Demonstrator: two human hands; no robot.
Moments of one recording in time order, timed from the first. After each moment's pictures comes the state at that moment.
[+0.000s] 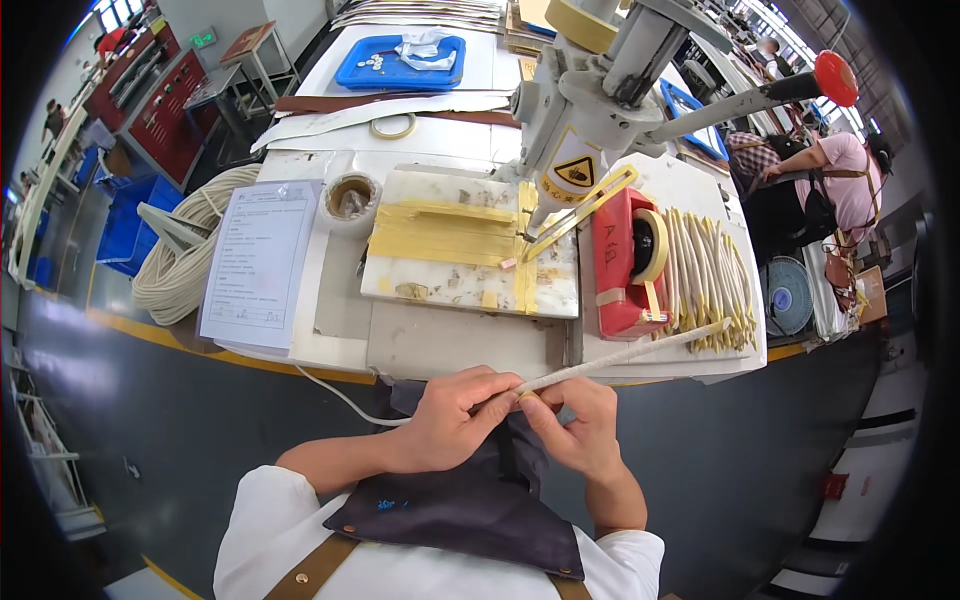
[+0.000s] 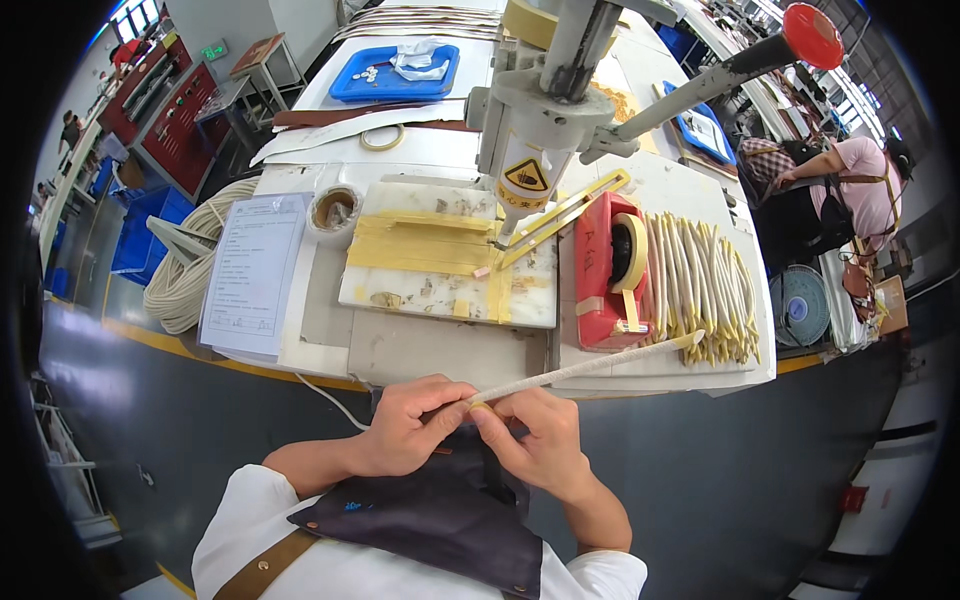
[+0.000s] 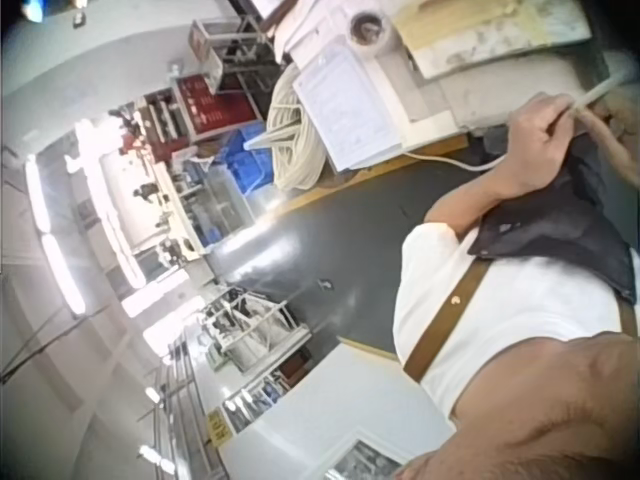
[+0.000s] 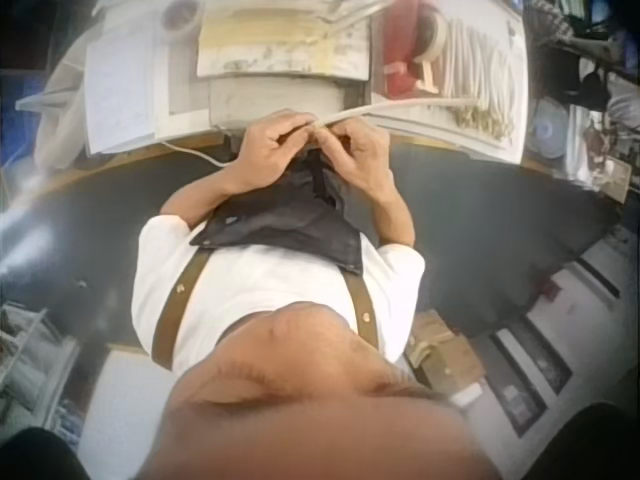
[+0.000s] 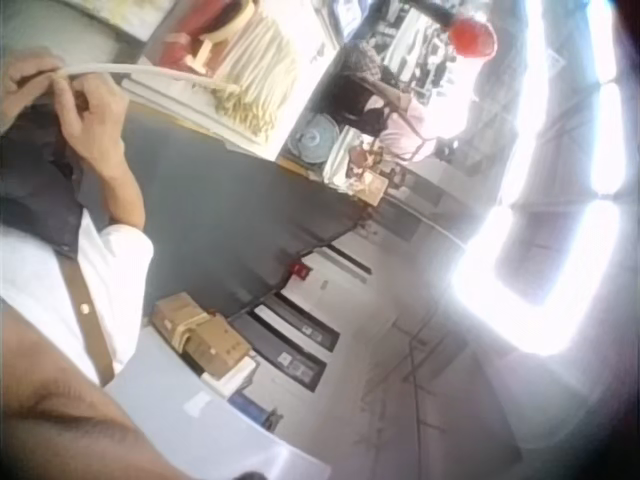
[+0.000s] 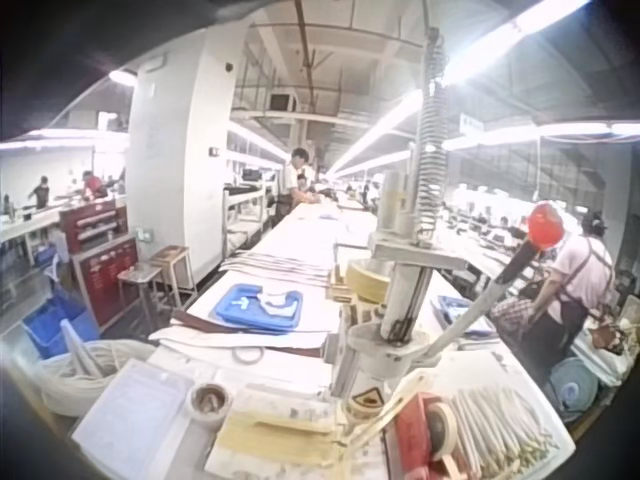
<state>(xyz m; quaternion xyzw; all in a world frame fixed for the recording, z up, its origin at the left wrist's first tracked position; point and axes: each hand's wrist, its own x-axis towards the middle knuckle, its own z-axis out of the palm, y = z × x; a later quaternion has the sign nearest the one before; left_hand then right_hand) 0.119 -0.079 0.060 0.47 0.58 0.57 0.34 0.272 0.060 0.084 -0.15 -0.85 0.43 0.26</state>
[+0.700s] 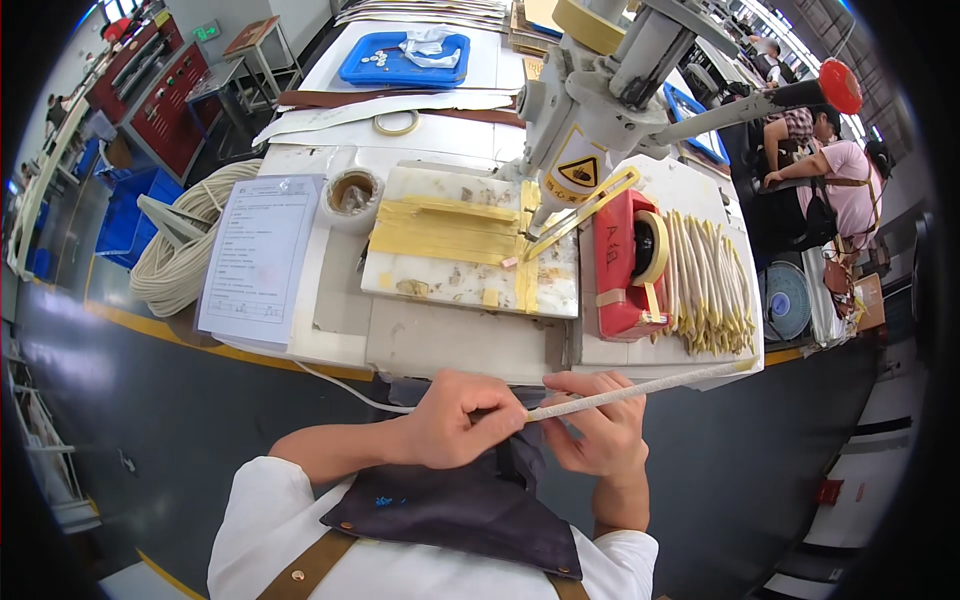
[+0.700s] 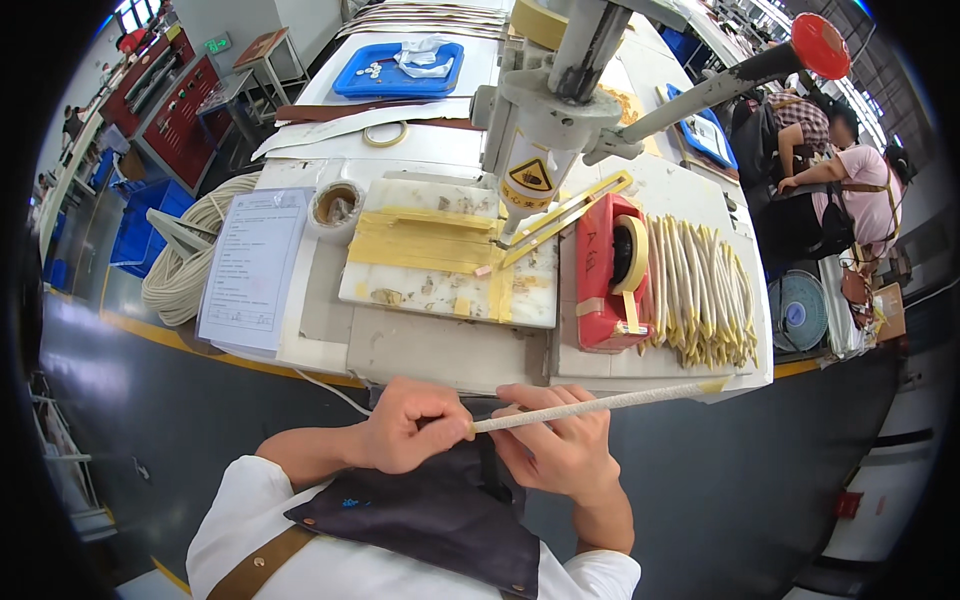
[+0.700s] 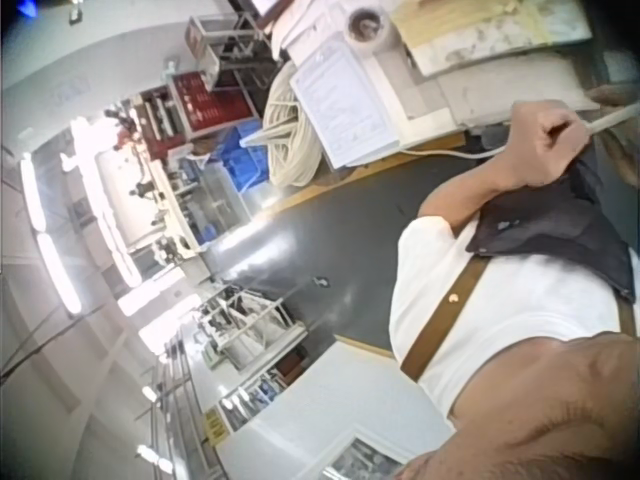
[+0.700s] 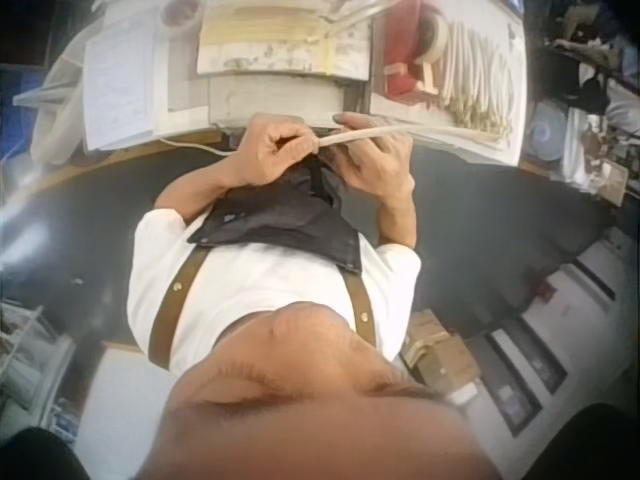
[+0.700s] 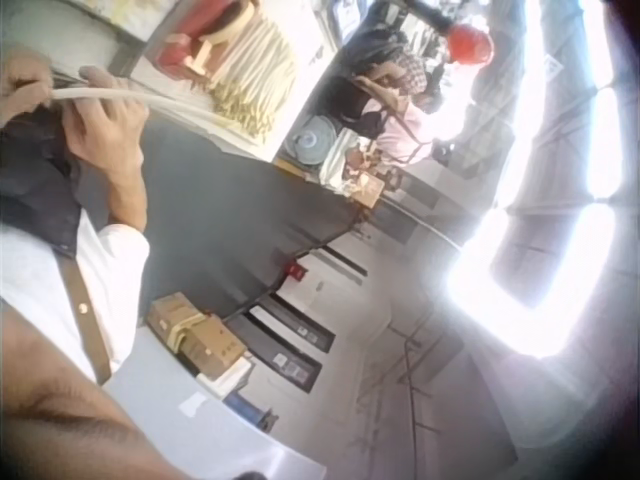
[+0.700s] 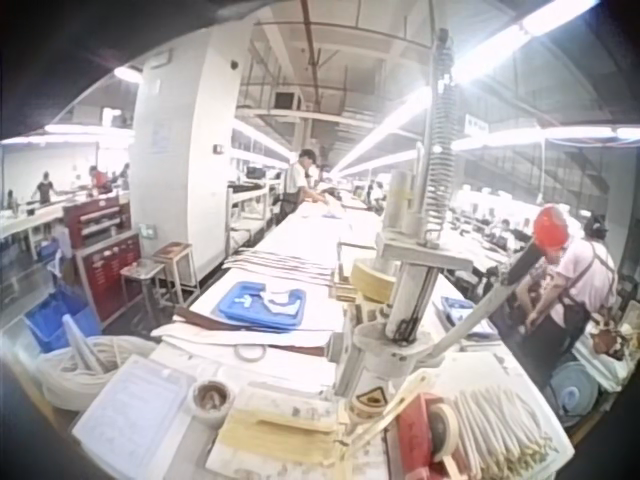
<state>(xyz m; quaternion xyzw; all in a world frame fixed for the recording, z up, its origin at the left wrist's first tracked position) 0.107 -0.076 0.075 0.53 0.49 0.59 0.36 0.278 0.075 0.109 -0.04 -0.94 0.18 0.30</state>
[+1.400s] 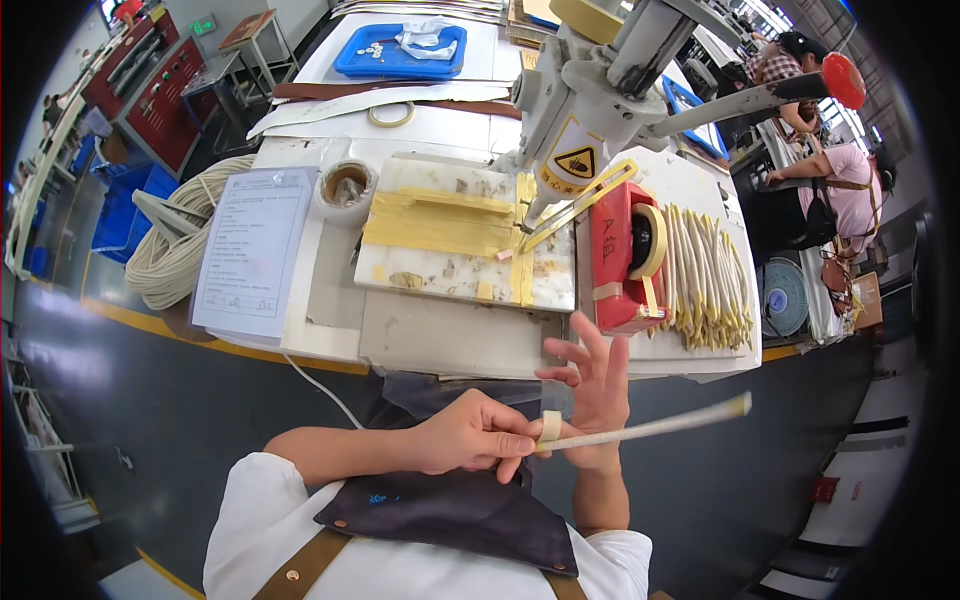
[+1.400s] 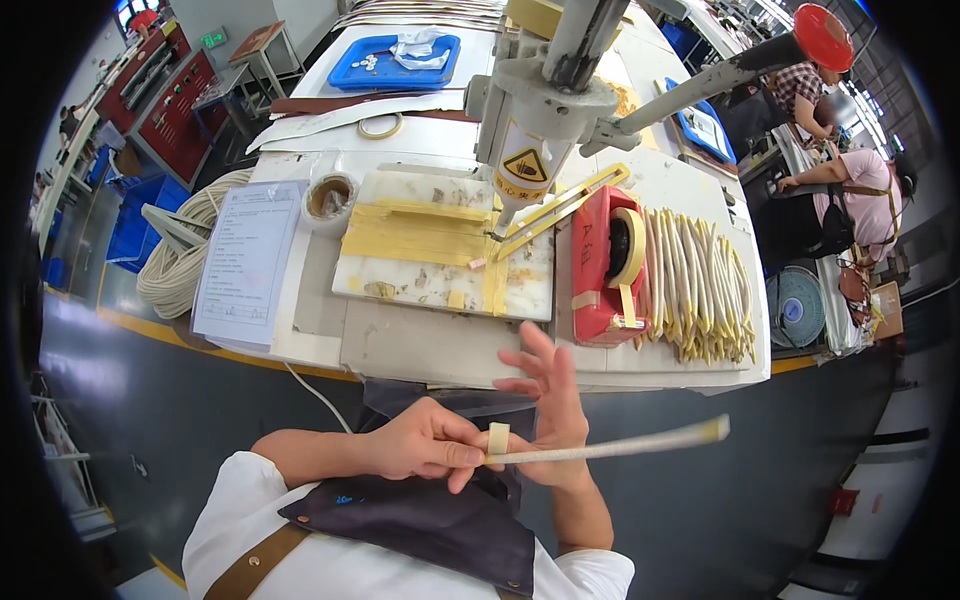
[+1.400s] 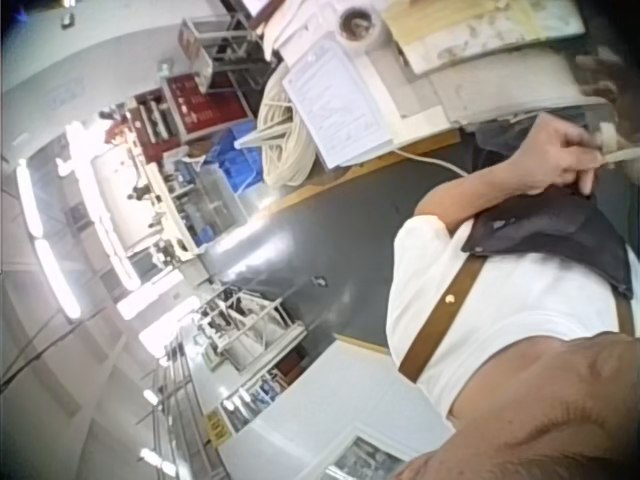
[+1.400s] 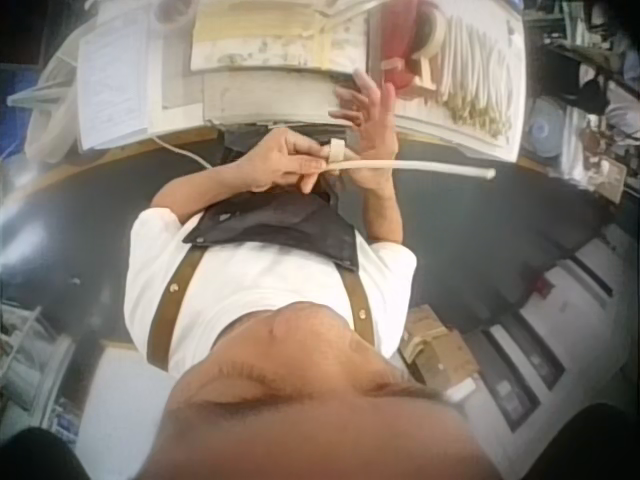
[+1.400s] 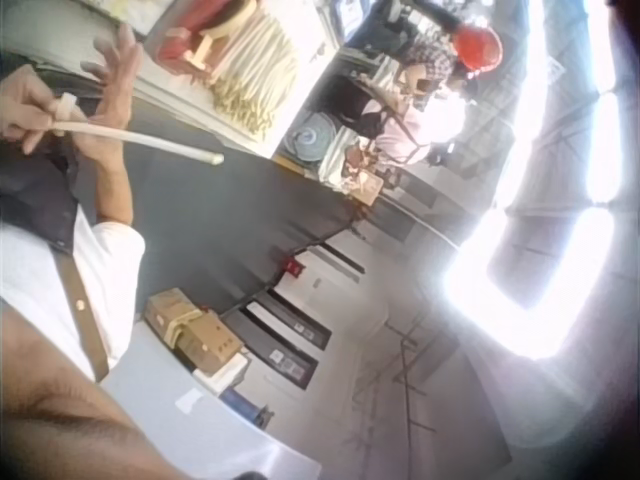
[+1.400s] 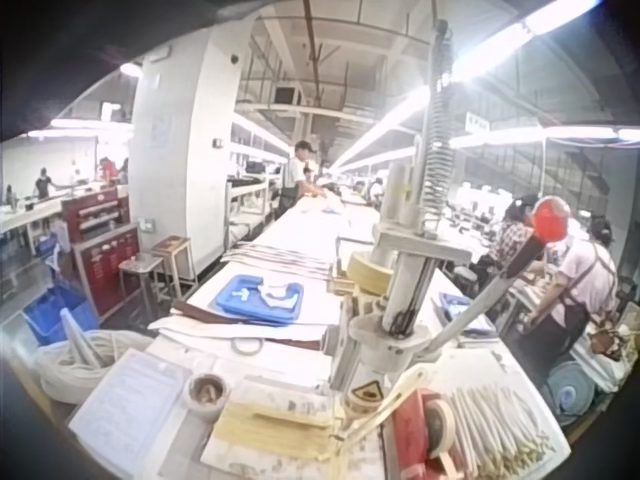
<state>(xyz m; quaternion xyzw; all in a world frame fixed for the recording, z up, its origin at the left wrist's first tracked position) 0.121 -0.077 0.070 0.27 0.34 0.49 0.76 0.274 0.059 0.055 -0.09 -0.71 0.57 0.40</state>
